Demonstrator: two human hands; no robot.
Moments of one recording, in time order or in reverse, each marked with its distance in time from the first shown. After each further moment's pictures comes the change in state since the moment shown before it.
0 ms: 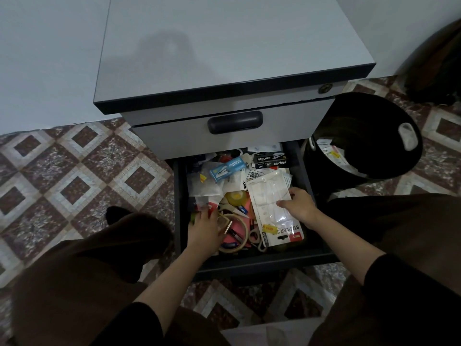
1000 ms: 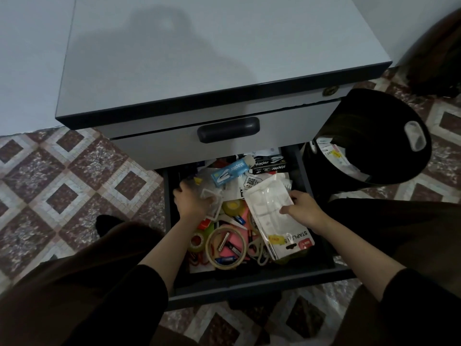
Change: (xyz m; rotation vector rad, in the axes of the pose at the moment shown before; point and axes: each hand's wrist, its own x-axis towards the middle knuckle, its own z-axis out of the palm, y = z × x) left_hand 0.081 0.001 -0.045 -0.634 0.252 -0.363; right_hand 0.027 0.002 -0.011 -0.043 -0.104 -0.012
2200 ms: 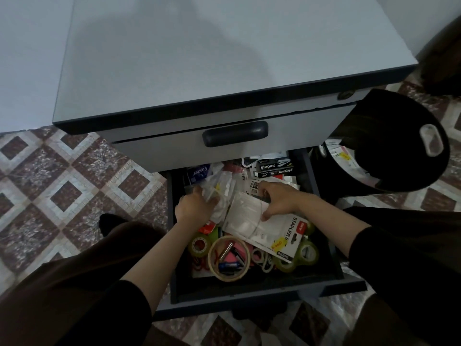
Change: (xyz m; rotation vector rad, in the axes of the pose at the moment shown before) left_hand 0.002 0.003 -0.016 0.410 -0.199 0.106; right_hand 0.043 -0.052 0.018 -0.733 -0.358 -0.314
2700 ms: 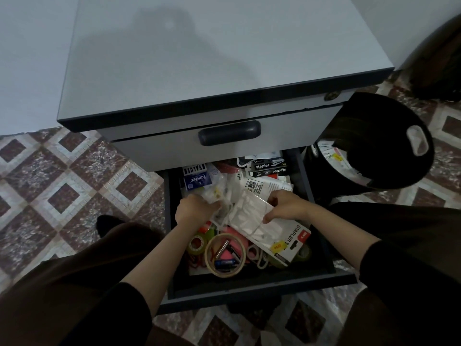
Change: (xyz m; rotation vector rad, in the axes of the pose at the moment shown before) left_hand -0.012 0.006 0.008 -0.241 0.023 -0.109; right_hand -0.029 0.013 0.015 0.395 0.044 0.177
